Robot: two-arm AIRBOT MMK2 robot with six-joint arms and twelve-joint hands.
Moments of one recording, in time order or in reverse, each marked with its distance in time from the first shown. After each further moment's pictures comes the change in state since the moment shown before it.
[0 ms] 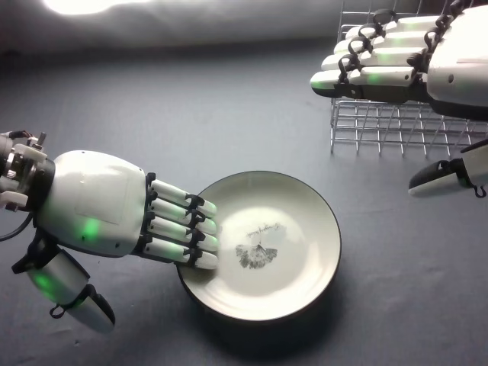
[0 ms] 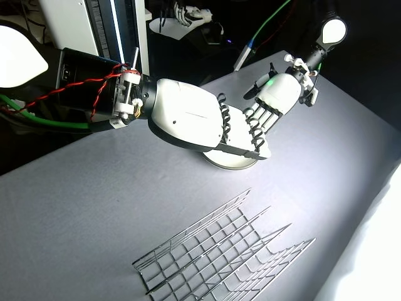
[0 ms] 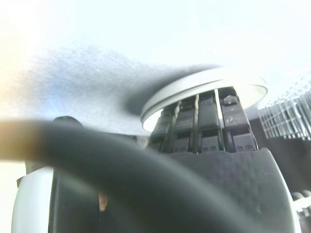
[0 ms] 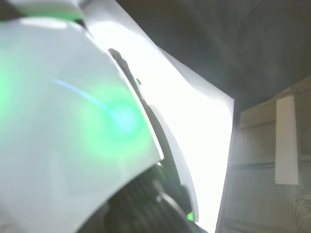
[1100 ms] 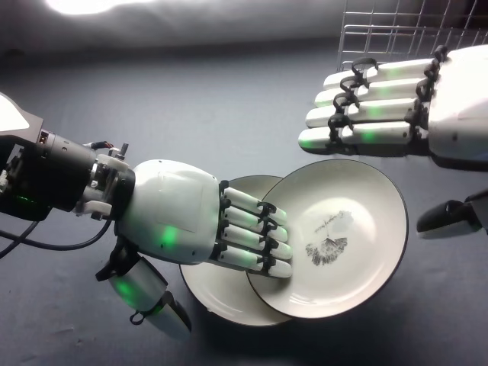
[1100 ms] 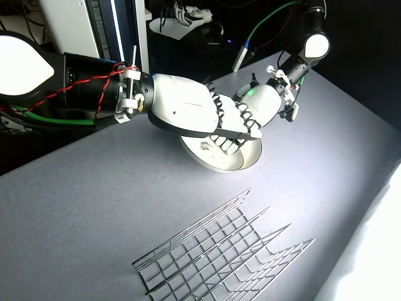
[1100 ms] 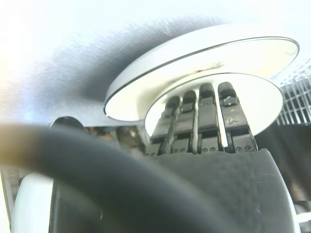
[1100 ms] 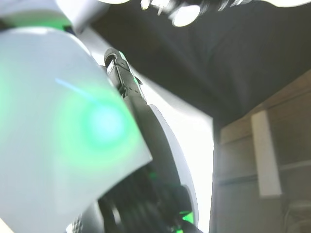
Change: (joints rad) left arm -0.019 -0.127 -0.013 -0.019 0.051 -0.003; right arm -0.094 0.011 0.000 -0.073 0.185 -0.010
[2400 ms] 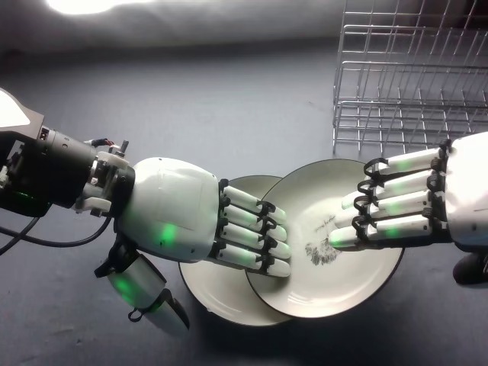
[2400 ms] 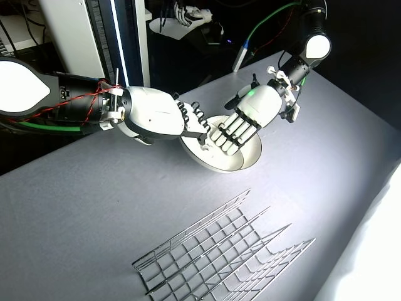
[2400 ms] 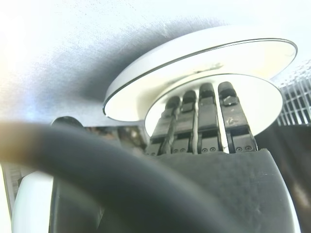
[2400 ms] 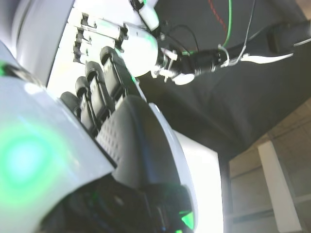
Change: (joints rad) left arm -0.016 -0.015 0.020 0.014 -0.008 -0.004; right arm -0.177 -0.036 0.022 -0.083 0.098 0.001
